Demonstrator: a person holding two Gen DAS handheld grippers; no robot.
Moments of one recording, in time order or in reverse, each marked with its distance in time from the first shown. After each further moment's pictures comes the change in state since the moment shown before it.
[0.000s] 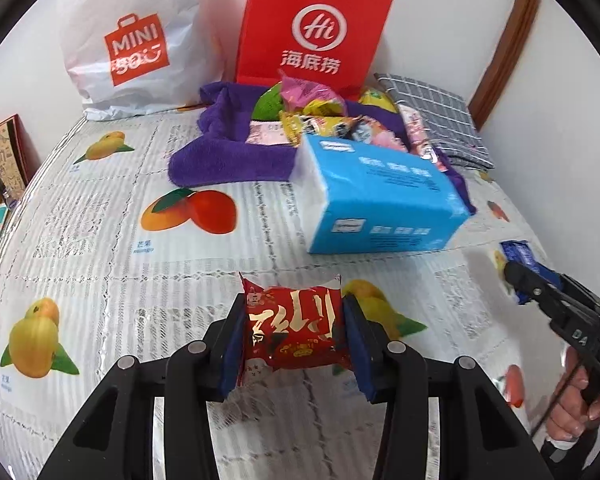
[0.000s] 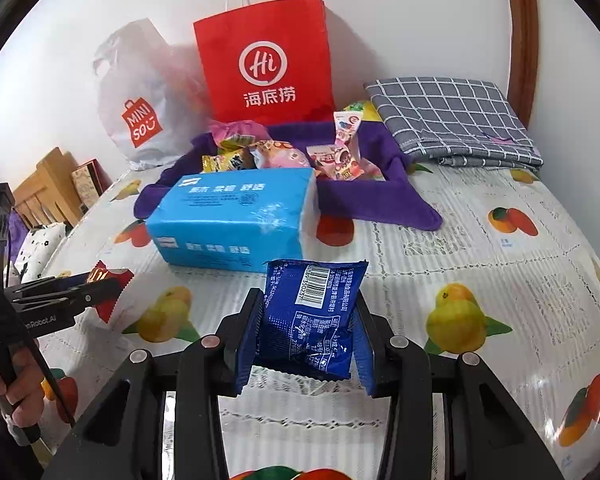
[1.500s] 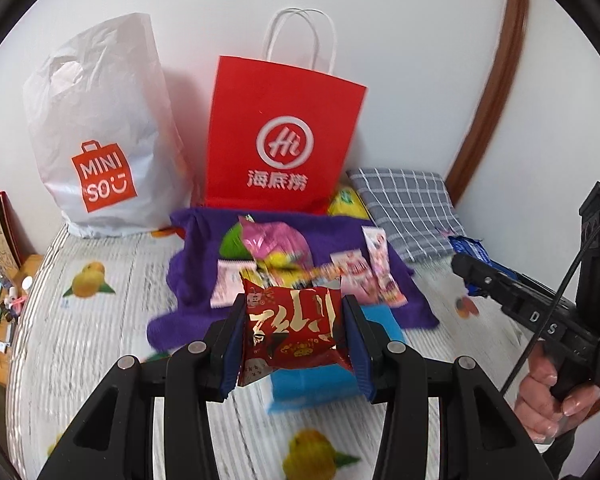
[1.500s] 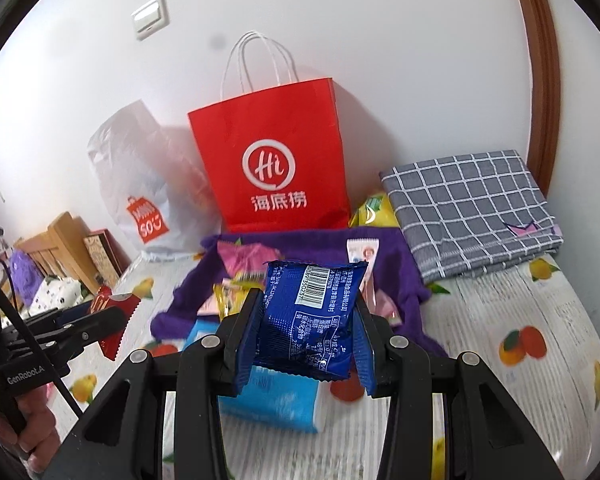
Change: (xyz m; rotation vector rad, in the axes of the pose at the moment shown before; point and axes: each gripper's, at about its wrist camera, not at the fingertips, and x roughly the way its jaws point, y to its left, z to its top) left arm -0.029 -0.028 0.114 0.008 -0.211 -0.036; right arm 0.008 -0.011 0.141 0.044 -0.155 0.072
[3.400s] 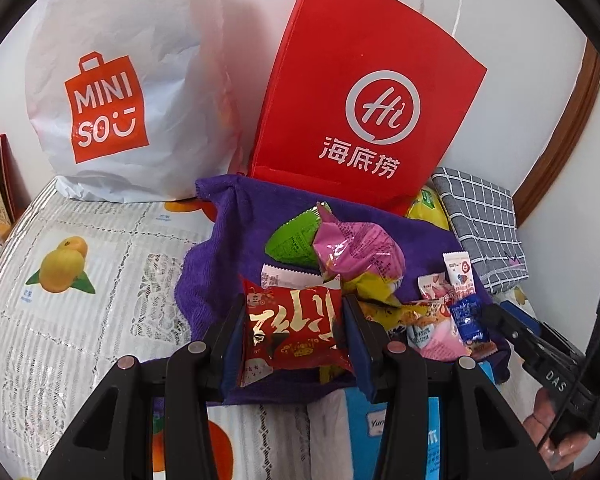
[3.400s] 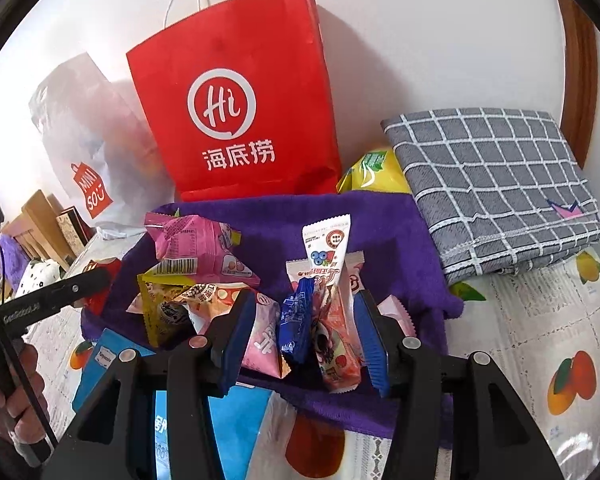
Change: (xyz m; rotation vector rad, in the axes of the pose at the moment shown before) left arm 0.118 0.062 0.006 -0.156 0.064 0.081; right arm 0.116 -0.033 -0.011 -0.030 0.094 -0.021
